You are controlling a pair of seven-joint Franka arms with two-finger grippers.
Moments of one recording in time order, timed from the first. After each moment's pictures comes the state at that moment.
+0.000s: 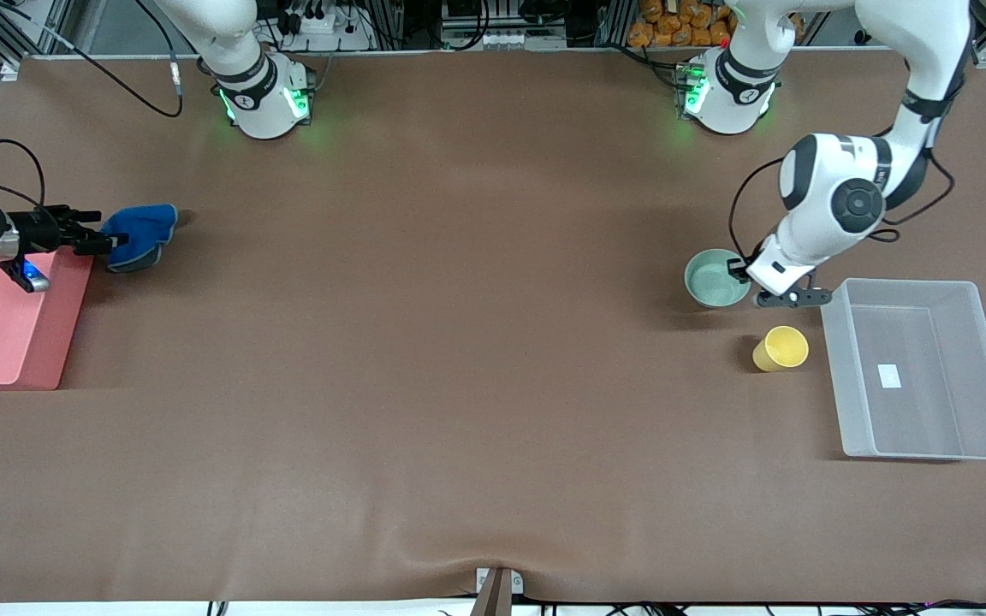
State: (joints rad) left arm 0.01 0.13 -0.09 -2.37 0.01 2.37 -0.14; right arm -0.64 0.45 -0.01 -2.00 0.06 1.73 -0.07
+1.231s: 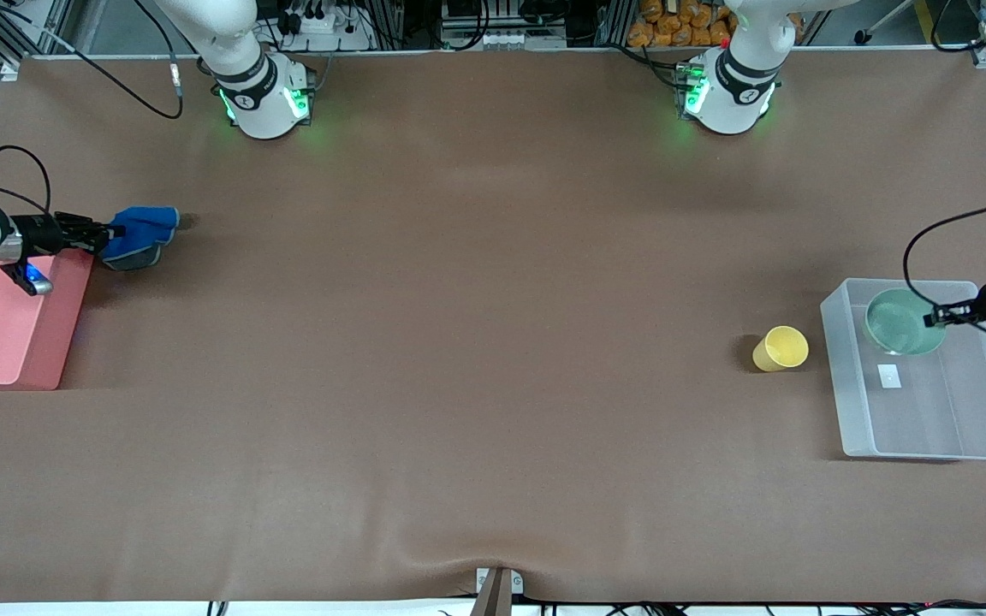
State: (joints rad) left arm 0.07 0.47 0.33 -1.76 -0.19 2.07 0.40; right arm -0.64 0.45 0.00 -1.98 0.06 1.72 -0.07
